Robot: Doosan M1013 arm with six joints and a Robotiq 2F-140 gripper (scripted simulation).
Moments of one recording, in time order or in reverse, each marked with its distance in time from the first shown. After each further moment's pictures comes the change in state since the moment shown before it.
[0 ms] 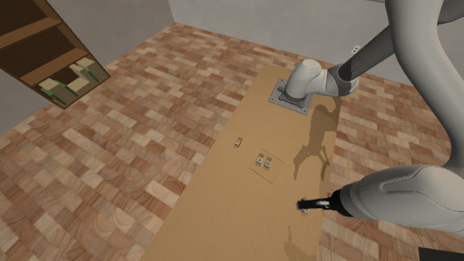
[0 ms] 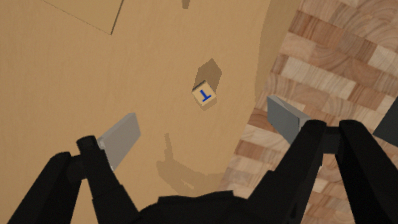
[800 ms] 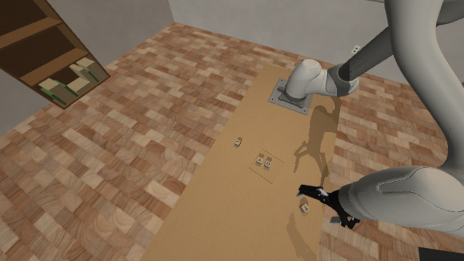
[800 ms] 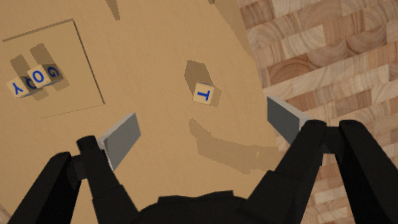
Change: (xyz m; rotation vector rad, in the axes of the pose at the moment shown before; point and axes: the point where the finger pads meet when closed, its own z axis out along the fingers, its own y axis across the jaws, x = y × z) arm 0.000 0.000 0.007 0.000 0.000 0.688
